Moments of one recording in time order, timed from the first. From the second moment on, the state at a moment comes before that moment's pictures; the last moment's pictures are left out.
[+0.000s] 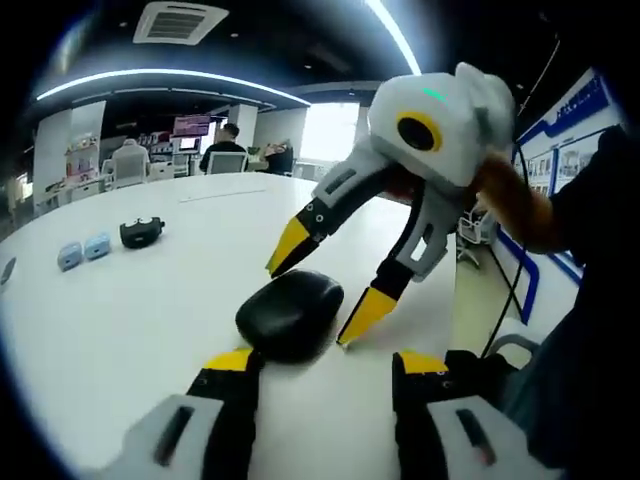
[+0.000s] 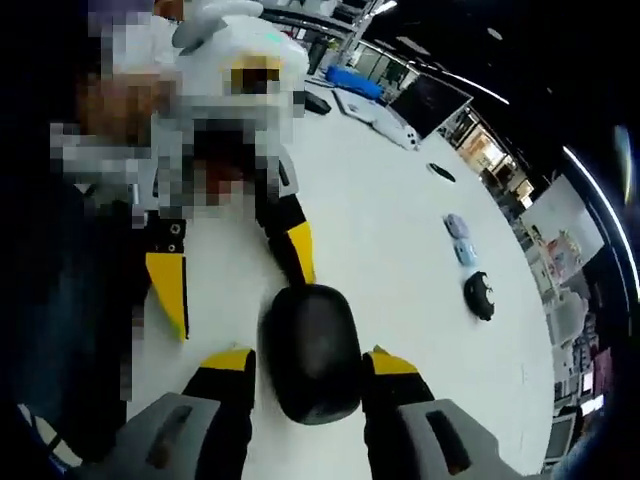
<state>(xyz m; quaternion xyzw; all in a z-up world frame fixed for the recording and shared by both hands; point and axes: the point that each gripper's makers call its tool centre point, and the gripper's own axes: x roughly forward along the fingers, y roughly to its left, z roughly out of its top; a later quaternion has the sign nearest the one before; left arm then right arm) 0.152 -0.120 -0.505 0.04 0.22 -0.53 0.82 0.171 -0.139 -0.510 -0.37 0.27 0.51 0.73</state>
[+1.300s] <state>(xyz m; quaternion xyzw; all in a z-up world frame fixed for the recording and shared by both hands) 0.158 -0.116 -0.493 -0.02 0.19 -0.52 0.83 0.180 -0.127 -0.512 -0.16 0.26 0.55 0.78</state>
